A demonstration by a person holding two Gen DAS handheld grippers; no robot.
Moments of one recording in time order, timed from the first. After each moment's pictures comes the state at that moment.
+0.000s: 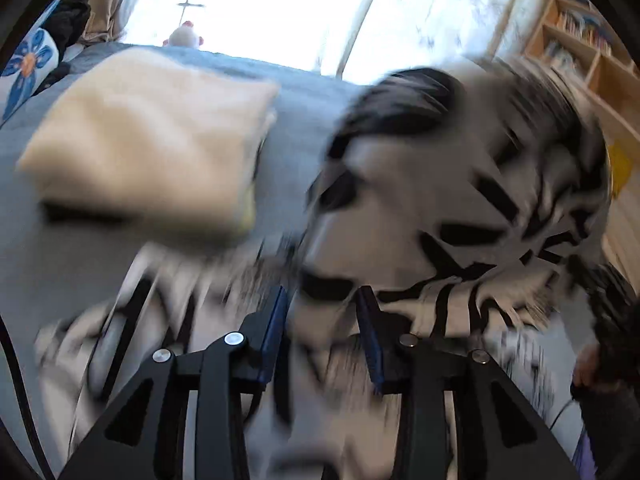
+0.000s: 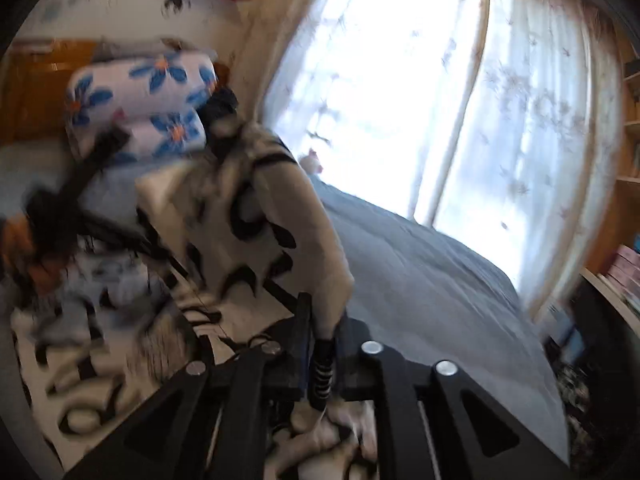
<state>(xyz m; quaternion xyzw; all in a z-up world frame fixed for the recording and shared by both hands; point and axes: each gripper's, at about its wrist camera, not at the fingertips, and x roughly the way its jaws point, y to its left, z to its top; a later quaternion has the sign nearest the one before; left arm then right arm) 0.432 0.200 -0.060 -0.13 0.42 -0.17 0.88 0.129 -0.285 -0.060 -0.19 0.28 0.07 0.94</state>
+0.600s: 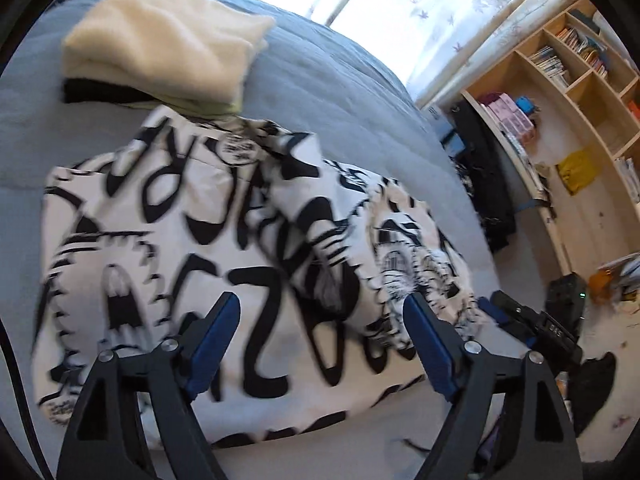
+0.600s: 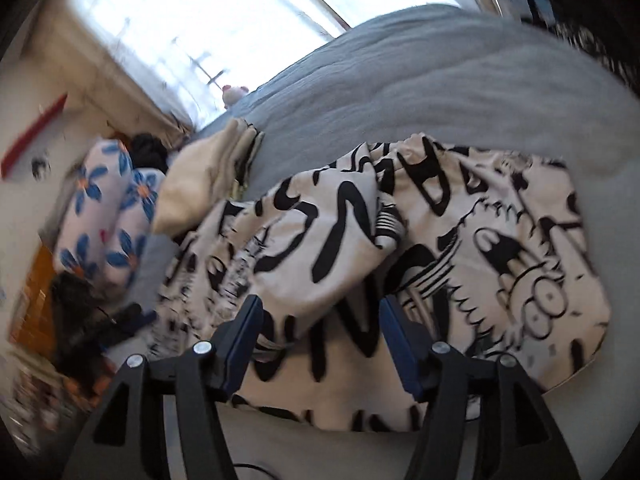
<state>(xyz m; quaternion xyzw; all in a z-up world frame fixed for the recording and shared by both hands) 0.363 0.225 -0.041 -0.22 0.50 -0.24 0.80 0.061 -0.338 -0.093 0.32 0.45 0.05 0.83</state>
